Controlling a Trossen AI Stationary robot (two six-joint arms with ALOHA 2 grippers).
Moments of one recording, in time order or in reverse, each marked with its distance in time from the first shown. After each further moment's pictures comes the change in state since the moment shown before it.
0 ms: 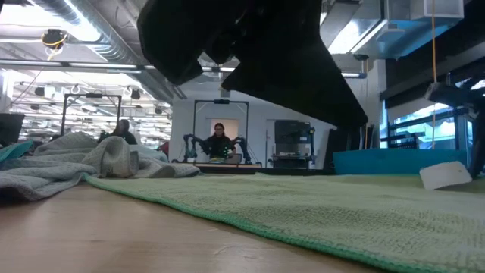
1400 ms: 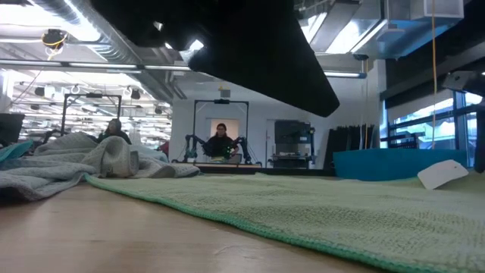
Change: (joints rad) left arm -0.076 0.000 0.000 -0.072 -0.167 -0.260; right arm 0.106 -0.043 -0.031 0.070 0.054 -0.194
